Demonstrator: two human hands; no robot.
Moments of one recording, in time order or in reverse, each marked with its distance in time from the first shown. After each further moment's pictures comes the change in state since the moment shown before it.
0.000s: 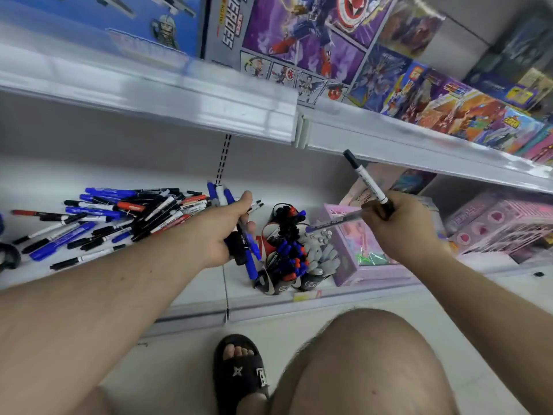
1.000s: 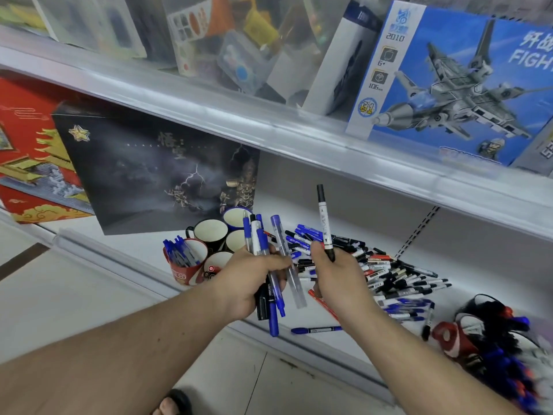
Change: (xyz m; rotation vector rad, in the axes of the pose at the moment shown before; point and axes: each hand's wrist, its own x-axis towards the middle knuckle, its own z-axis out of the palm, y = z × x) left_hand -0.145 0.029 -0.241 -0.061 0.364 0.418; right_hand -0.120 -0.335 0.169 0.721 -0.717 -0.070
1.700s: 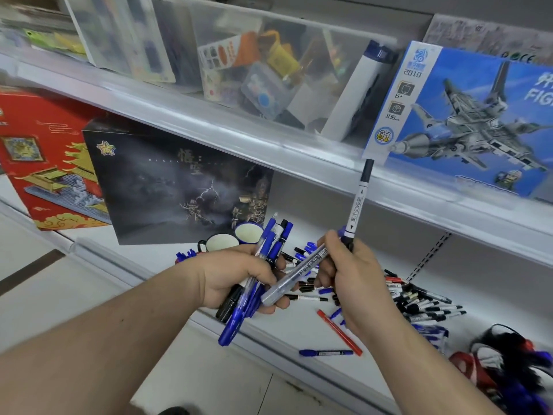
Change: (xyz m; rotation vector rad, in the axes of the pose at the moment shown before) left_hand -0.007 0.050 -0.045 0.159 -0.398 -0.149; right_hand -0.016 -0.056 -0.003 0.446 -0.076 -0.119
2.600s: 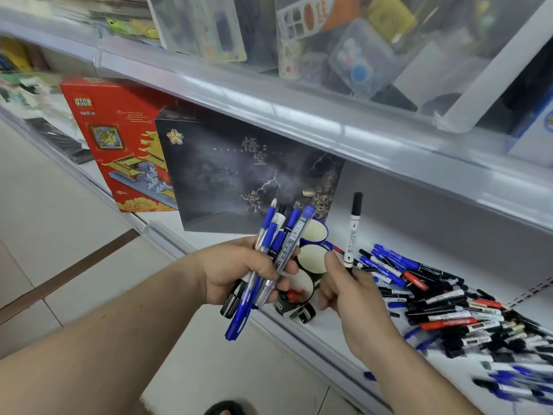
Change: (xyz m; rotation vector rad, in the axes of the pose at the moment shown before) left_hand -0.023 -0.004 -0.096 -0.065 0.151 0.071; right_hand 0.043 0.072 0.085 0.017 -0.210 0.172
